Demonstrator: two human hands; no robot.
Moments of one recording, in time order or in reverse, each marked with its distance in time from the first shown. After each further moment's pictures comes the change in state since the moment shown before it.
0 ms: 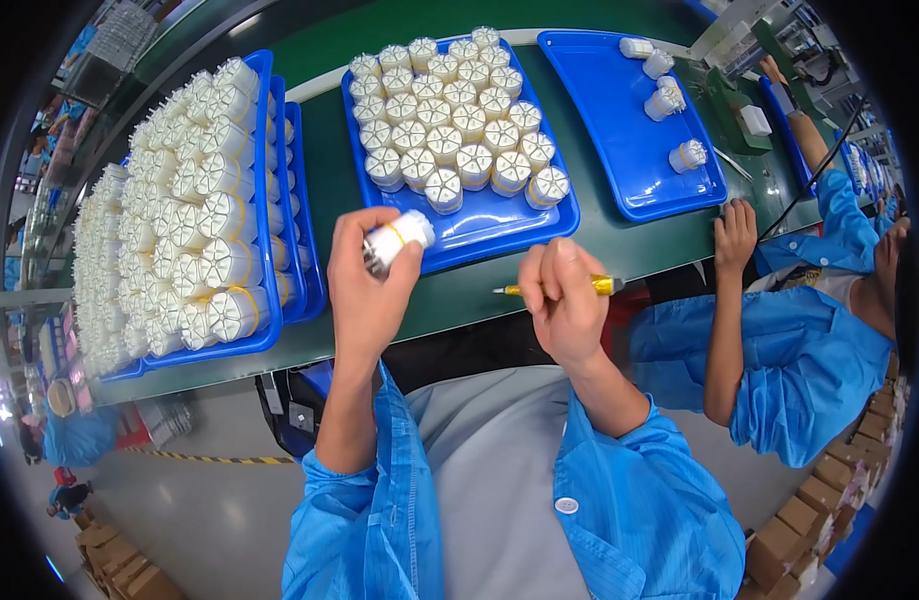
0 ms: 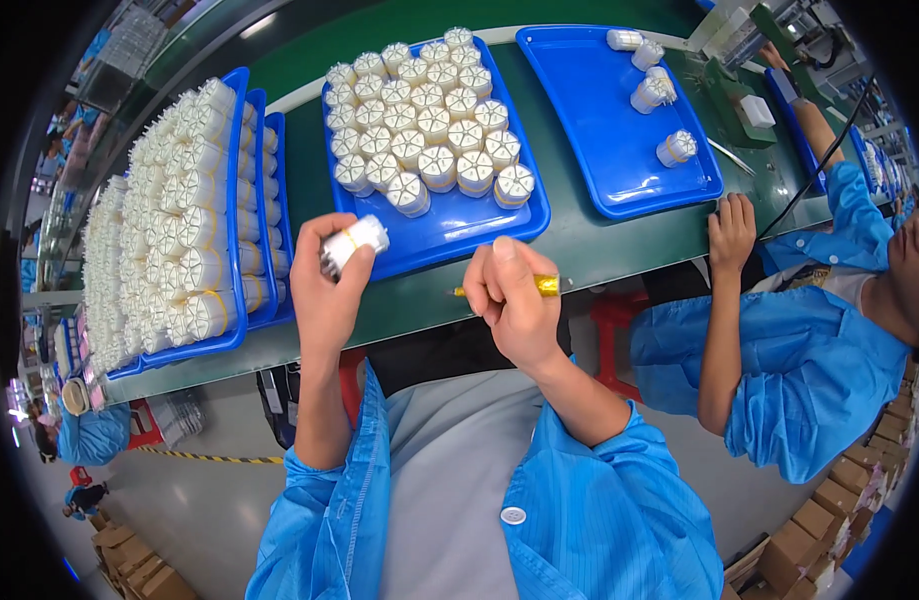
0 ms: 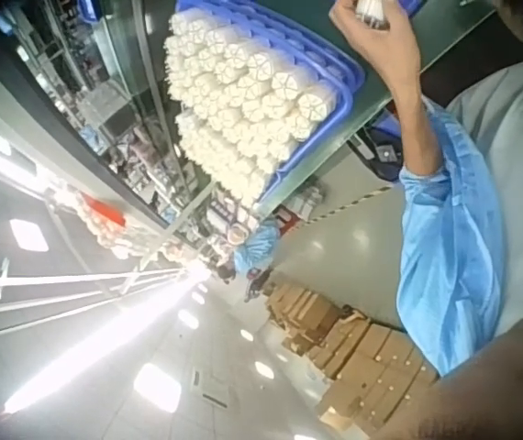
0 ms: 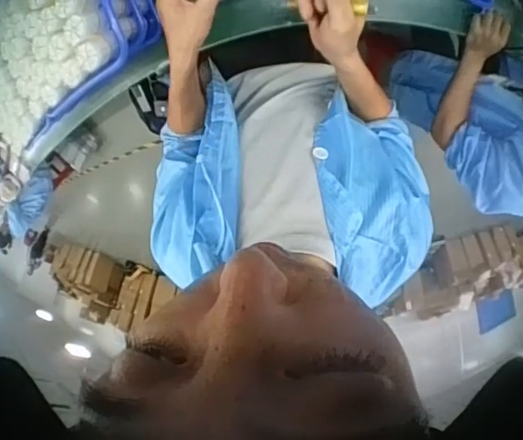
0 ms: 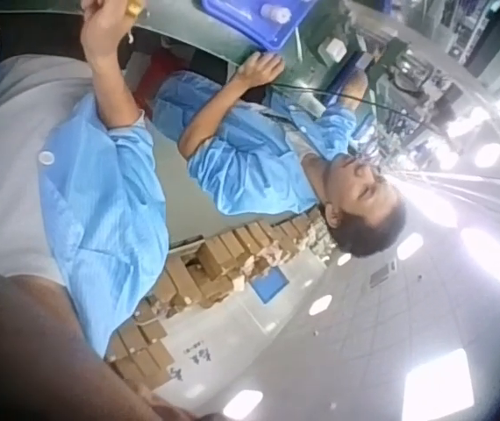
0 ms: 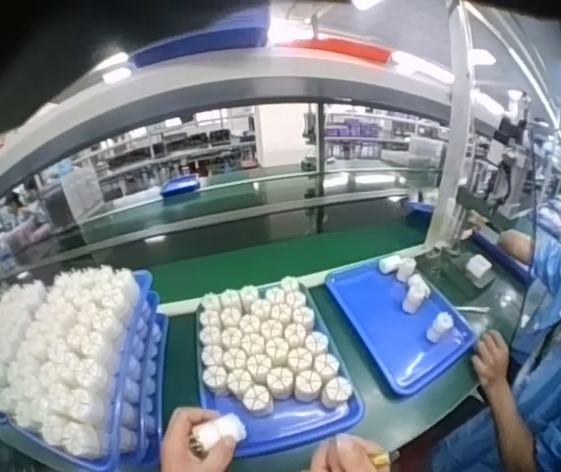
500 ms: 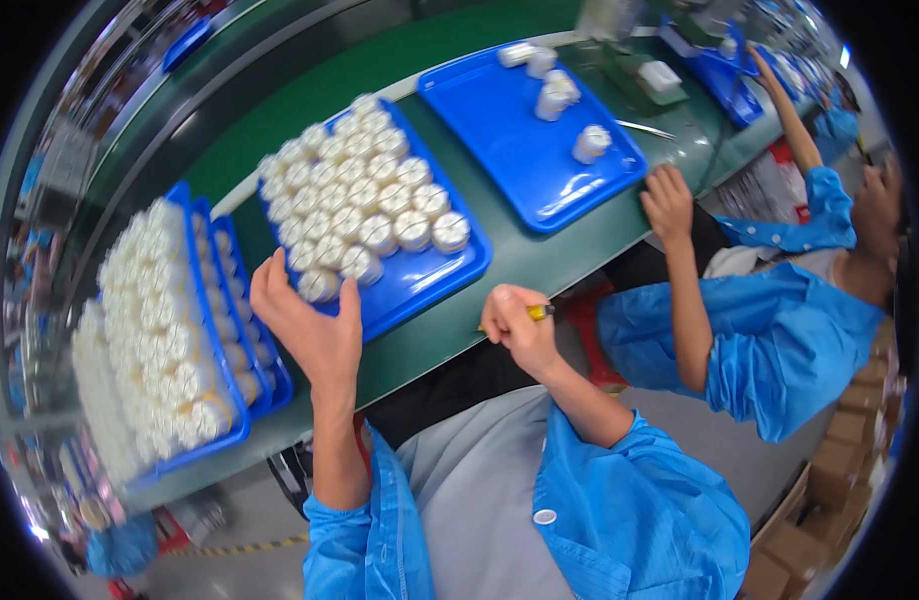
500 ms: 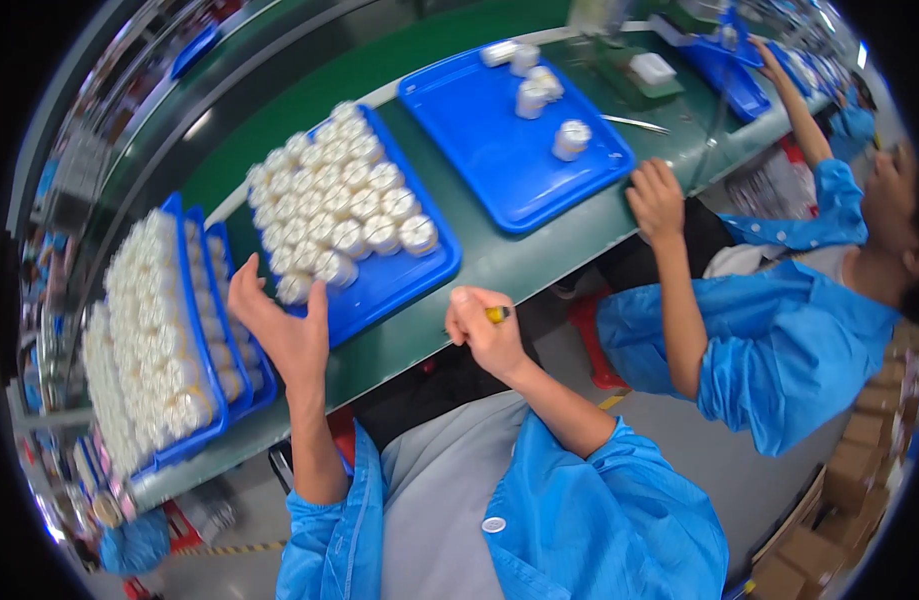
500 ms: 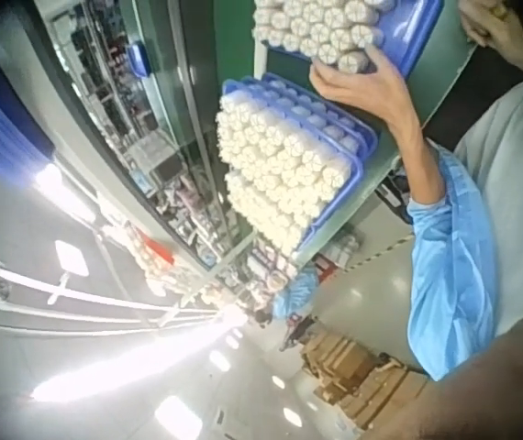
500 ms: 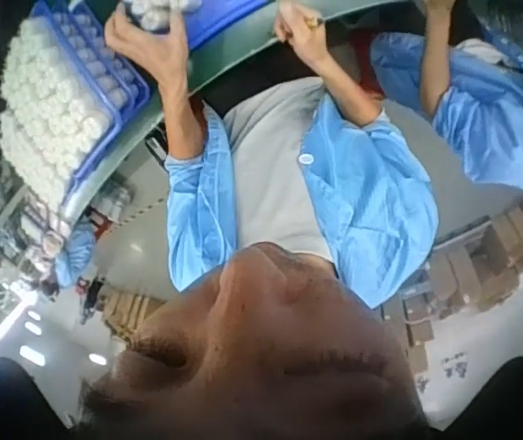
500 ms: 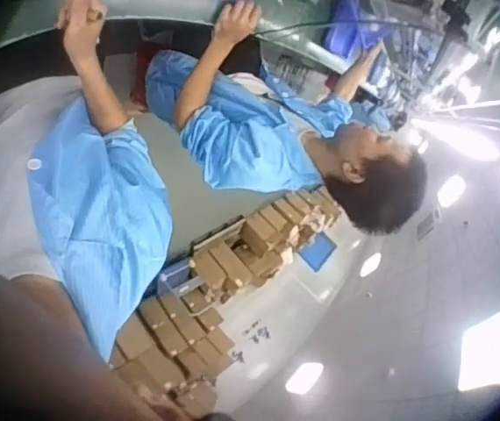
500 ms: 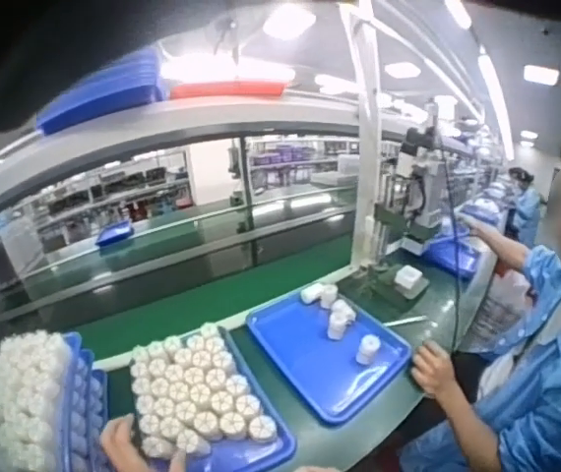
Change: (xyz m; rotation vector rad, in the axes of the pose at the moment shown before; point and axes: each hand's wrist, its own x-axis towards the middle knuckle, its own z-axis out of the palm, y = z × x) left_hand 0.034 0.018 0.039 0.616 0.300 0.436; right_hand -0.013 0.014 -0.063 -0.167 0.146 0.134
